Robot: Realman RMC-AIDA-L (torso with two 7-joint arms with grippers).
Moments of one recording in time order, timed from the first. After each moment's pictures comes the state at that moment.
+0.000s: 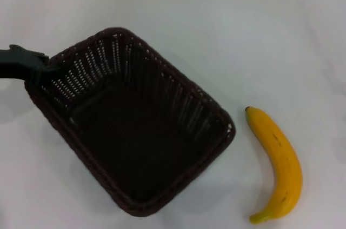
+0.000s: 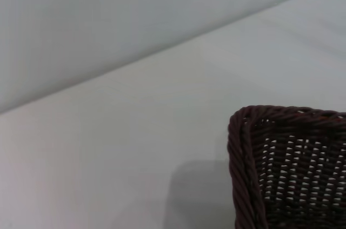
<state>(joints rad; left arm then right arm) -0.55 -1.94 0.78 0.86 2.22 1.40 -1.76 0.31 2.01 2.24 0.13 -0.47 1.34 -2.49</state>
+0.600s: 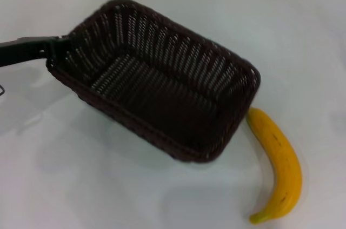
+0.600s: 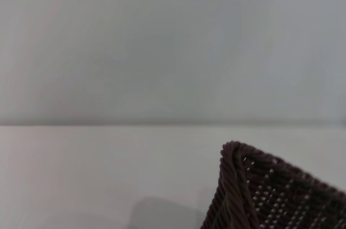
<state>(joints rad) -0.43 -2.08 0.79 1.02 2.02 1.30 -2.06 0.32 1.95 2.26 0.28 -0.46 1.16 -2.59</state>
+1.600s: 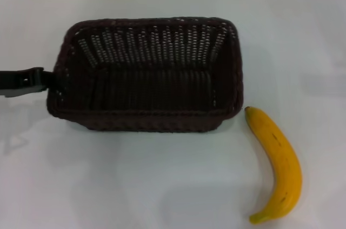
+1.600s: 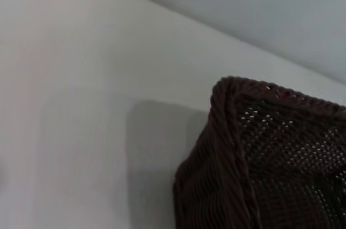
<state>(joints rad) -0.36 -2.02 0.92 1.18 2.18 1.43 -2.61 0.44 1.93 2.25 0.40 -0.53 0.88 -2.63</state>
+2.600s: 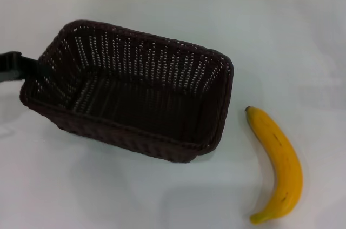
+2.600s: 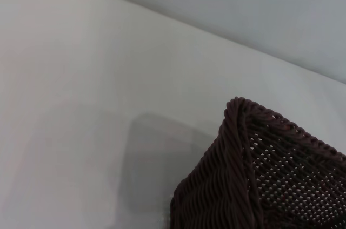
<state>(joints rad) -0.47 -1.93 0.79 1.08 2.23 1.57 -2.60 0.40 1.99 2.25 0.39 -0.53 0.95 -2.64</state>
